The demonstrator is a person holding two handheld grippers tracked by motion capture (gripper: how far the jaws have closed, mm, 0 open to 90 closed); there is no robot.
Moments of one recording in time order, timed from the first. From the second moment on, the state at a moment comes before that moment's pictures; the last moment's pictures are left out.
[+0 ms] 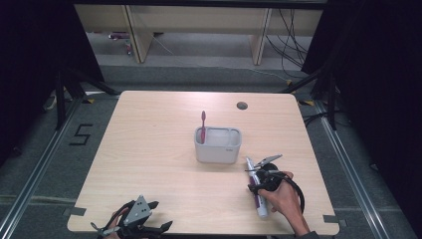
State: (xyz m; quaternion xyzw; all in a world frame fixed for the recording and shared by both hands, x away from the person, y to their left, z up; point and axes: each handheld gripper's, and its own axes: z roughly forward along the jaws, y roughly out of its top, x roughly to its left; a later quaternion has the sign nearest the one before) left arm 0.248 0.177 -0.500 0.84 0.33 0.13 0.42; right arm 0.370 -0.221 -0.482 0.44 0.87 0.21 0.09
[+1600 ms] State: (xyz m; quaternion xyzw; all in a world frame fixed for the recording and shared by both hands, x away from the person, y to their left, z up) left arm 0.248 0.176 -0.501 0.84 0.33 0.13 0.42; right arm 0.388 -0.230 -0.476 0.41 0.90 0.14 0.02
